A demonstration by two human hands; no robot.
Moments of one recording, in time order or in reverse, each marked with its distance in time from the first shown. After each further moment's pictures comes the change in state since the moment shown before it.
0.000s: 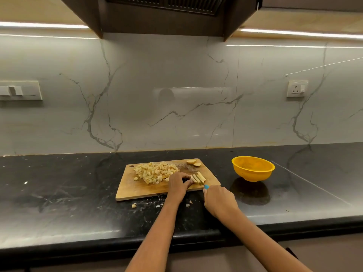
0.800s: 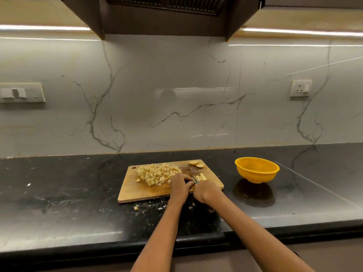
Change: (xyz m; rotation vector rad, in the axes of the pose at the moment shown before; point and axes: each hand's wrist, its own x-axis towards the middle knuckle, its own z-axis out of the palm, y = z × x) left_hand 0.003 -0.001 0.001 -0.002 0.045 -0.005; right_hand 0.045 -0.030 -0.001 -0.013 -0.233 -0.047
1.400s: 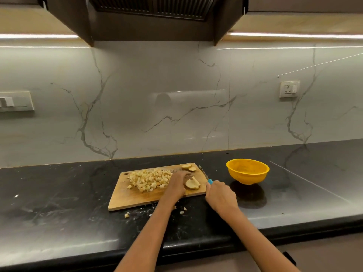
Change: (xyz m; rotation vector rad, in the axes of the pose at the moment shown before) left_hand 0.016 0.015 0.000 0.182 -0.237 0.117; right_hand -0.013 0.050 0.009 0.217 0.453 0.179
